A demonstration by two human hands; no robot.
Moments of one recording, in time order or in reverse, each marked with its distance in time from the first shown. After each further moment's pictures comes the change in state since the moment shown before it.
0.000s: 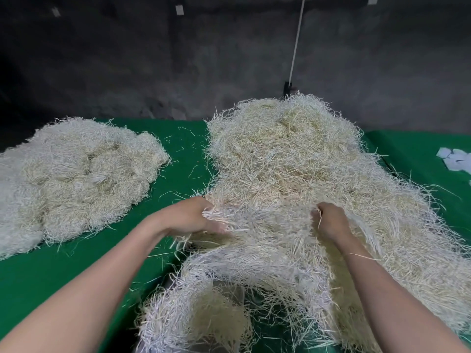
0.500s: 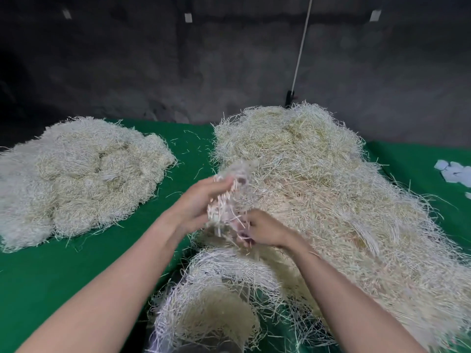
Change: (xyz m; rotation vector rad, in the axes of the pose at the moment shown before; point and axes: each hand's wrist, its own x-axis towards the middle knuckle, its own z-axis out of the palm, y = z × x) left_hand -0.020 0.014 -0.005 -1.337 -0.037 0.246; right_hand -0.074 -0.146 0.013 0.163 -0.585 -0.584
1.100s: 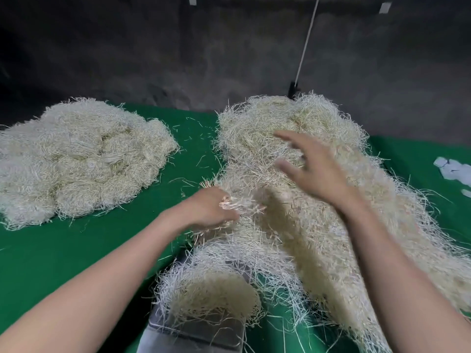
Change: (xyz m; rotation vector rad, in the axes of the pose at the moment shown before) left_hand -0.019 -0.021 -0.005 1.281 0.117 -0.146; right_hand -0.044 -0.036 -0.080 -0.241 0.563 -0.055
